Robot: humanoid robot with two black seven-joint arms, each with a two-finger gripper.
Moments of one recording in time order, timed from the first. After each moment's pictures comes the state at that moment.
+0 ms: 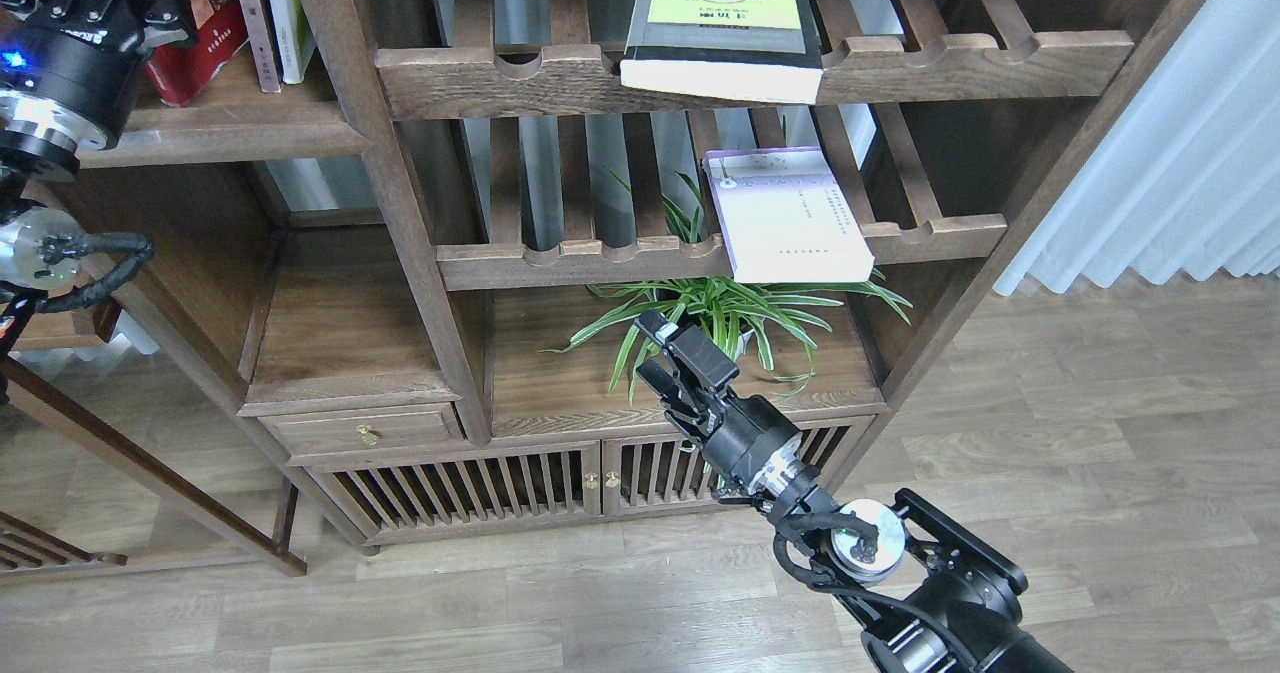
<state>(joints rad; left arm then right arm) -0.88 0.51 -0.73 -0.76 0.43 -0.09 -0.49 0.25 0.01 0.87 0.97 0.32 0.48 -0.13</state>
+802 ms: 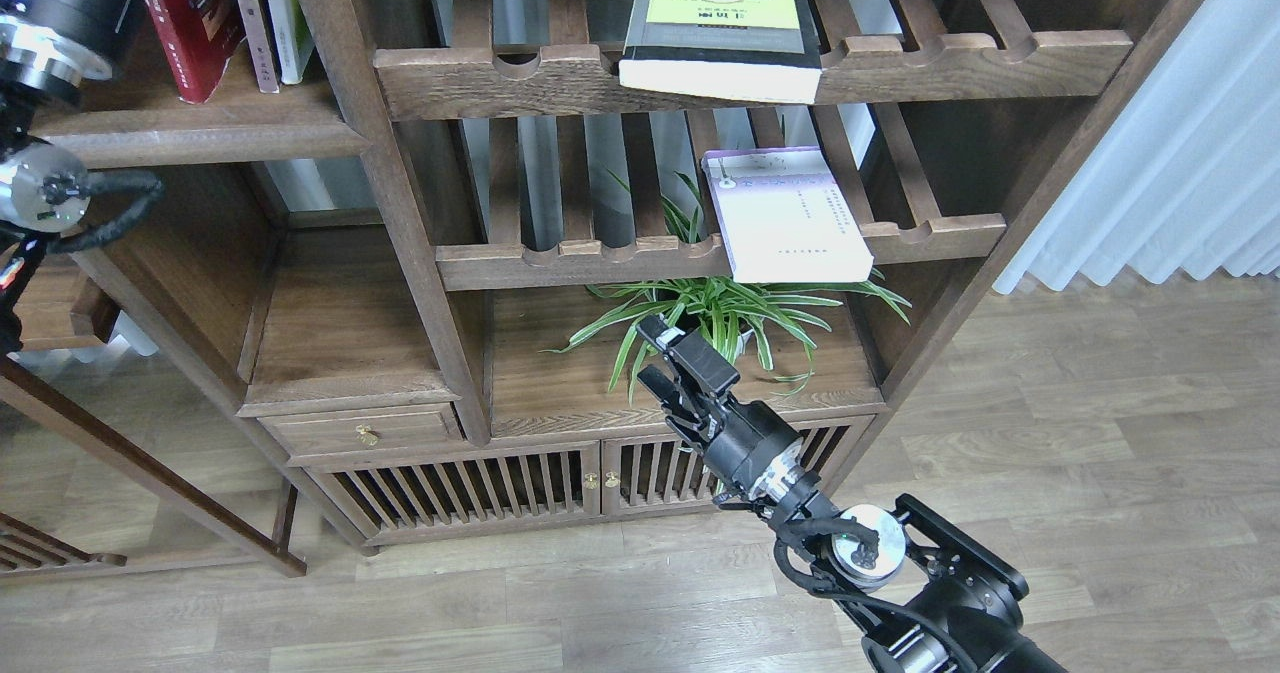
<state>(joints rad) -0.99 0.50 -0.80 -0.81 0.43 -0.11 -0.49 0.24 0.01 0.87 0.97 0.32 0.48 -0.13</state>
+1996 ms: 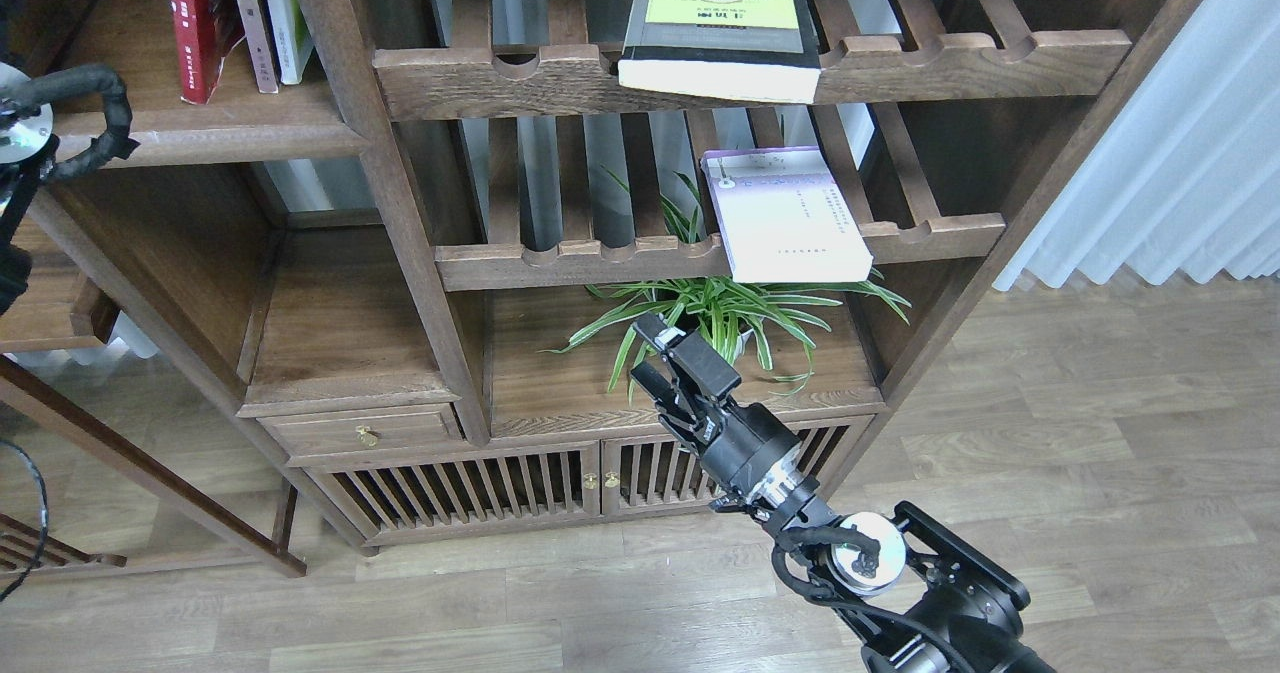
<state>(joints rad) -0.90 0.48 -1.11 -1.04 0.17 -0.32 -0.49 0.22 0.01 0.87 1.02 0.32 0.52 -0.13</state>
